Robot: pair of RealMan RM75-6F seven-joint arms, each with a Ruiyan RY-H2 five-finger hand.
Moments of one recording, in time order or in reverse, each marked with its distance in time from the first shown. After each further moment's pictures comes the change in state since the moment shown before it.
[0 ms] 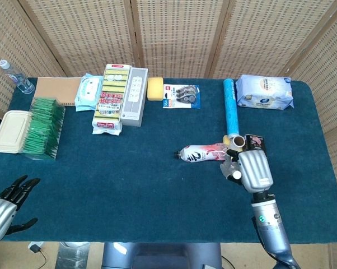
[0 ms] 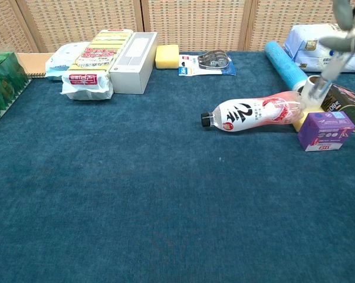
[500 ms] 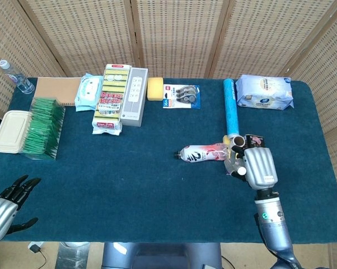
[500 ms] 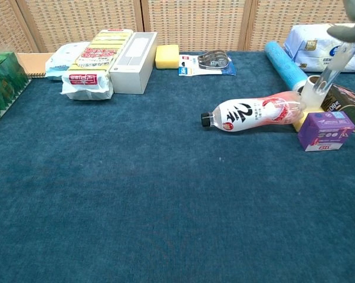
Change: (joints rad) left arm -0.002 -0.003 0.001 0.004 0.009 0.002 0.000; right arm 0.006 -0.001 0.039 0.012 0.034 0.024 0.024
